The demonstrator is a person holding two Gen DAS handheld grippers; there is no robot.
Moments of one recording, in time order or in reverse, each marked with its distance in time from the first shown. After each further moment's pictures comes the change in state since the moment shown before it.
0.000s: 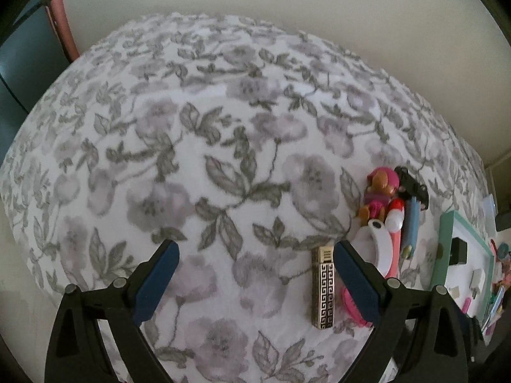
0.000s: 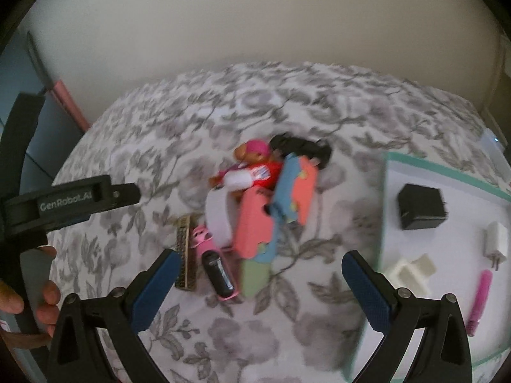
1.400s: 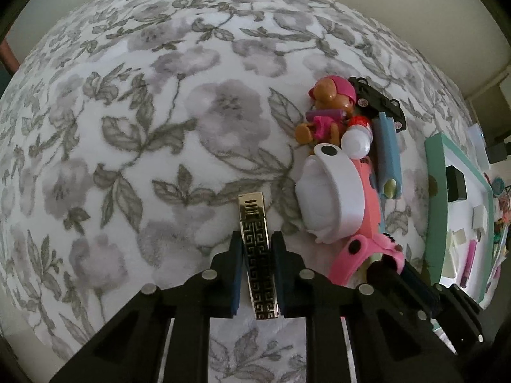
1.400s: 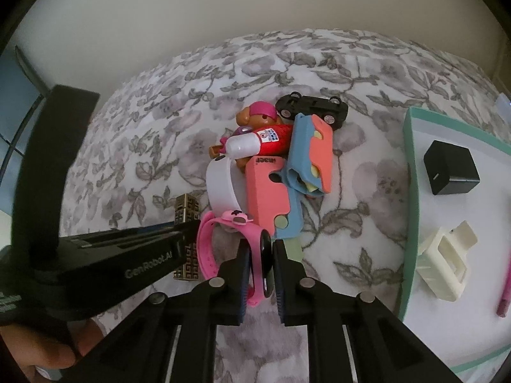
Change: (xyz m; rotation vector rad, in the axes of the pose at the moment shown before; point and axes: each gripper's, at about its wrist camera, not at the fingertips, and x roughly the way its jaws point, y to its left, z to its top) left arm 0.050 -0.064 -0.026 0.203 0.168 -0.100; right arm 0.020 -0.010 -0.009 0.101 0.072 0.069
